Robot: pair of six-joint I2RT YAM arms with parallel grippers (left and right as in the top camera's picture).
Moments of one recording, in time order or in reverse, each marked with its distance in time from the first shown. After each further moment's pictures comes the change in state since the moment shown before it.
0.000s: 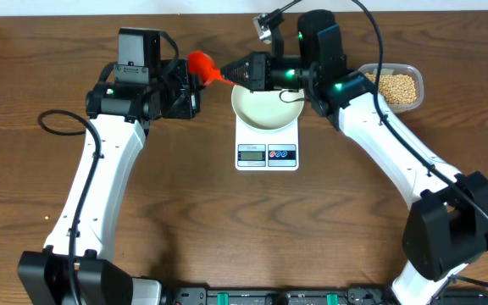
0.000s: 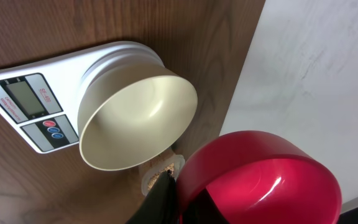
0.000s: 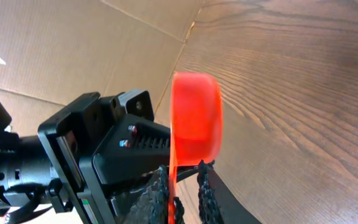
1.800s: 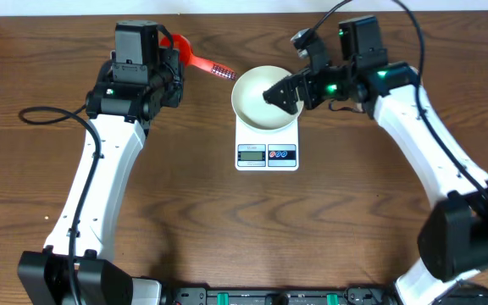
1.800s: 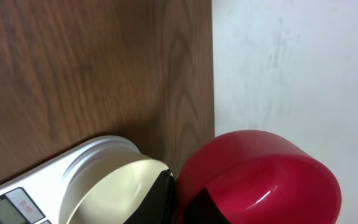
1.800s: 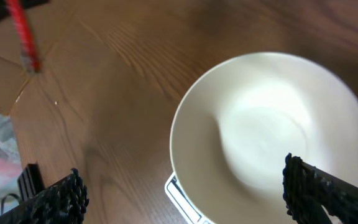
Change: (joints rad) left arm 0.000 0.000 0.000 0.115 -0.317 0.183; right arm -0.165 -0.045 -0.002 -0.519 0.125 -0.757
